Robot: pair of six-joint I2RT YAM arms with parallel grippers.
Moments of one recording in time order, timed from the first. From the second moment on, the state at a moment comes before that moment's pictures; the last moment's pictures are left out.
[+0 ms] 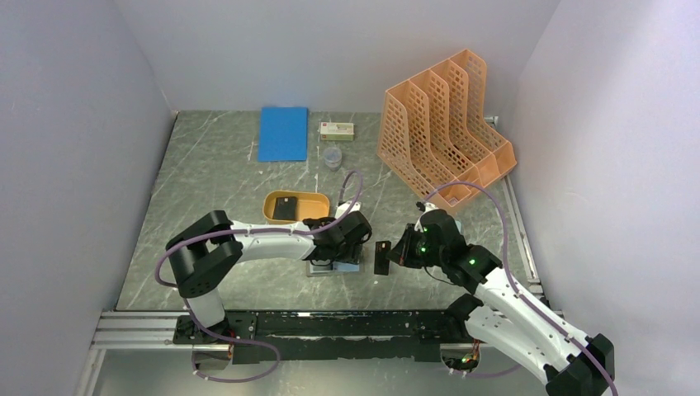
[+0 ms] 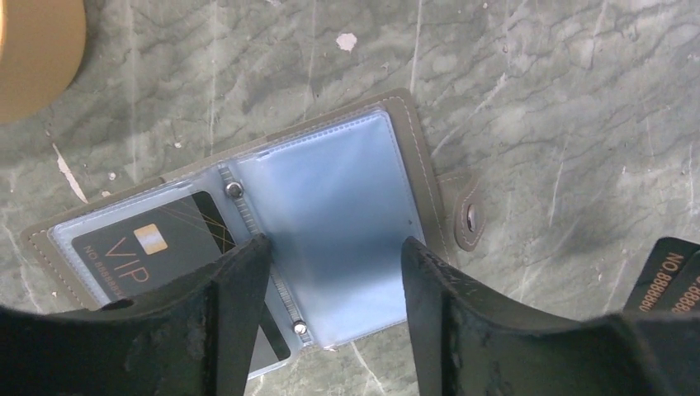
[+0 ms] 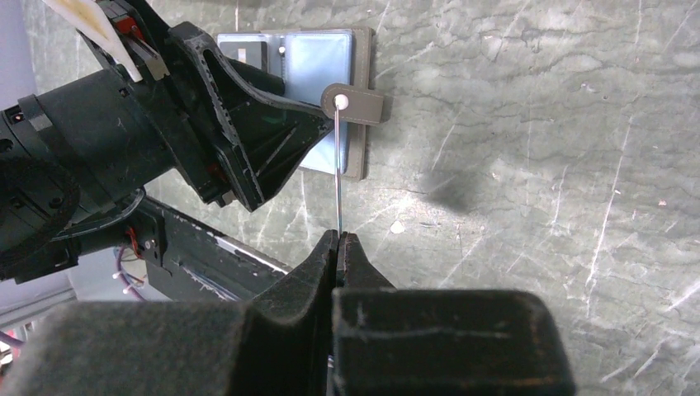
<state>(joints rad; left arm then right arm) -1.10 1.75 1.02 -0.32 -0.31 -0.77 0.63 0.73 0.53 -0.54 -0.12 0.73</state>
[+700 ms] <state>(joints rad) -1.10 1.75 0.99 -0.33 -0.42 -0.78 0.63 0.79 0.47 -0.48 -0.20 0.73</state>
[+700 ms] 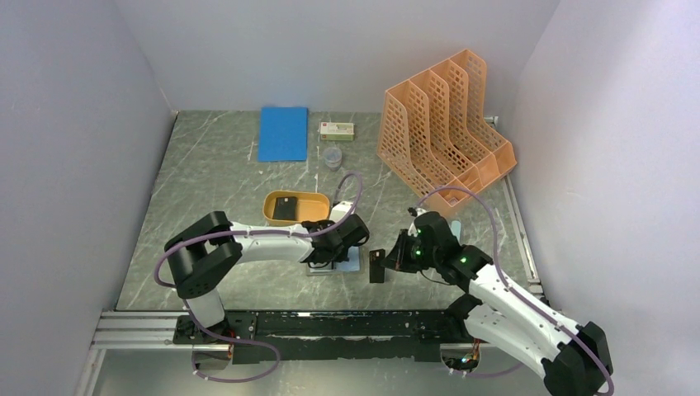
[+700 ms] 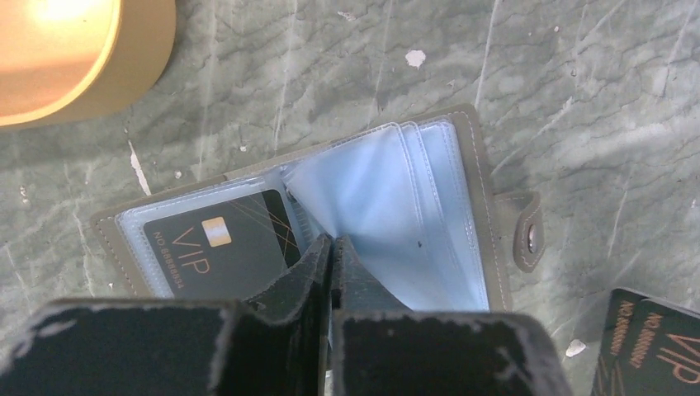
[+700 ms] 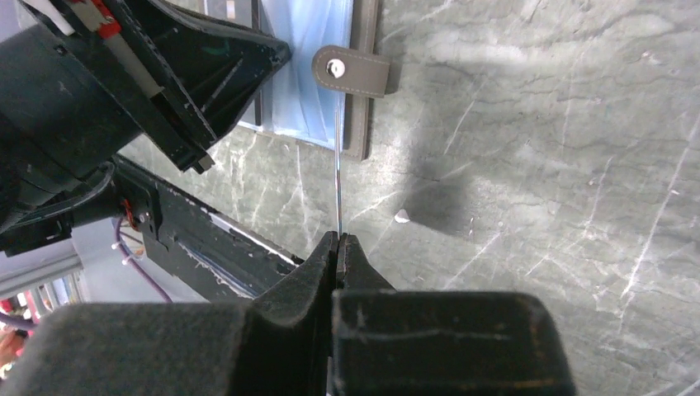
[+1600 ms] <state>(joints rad) -1.10 1.73 0.95 -0.28 -0.43 -0.80 0.63 1.03 0.44 -0.24 -0.36 0.73</state>
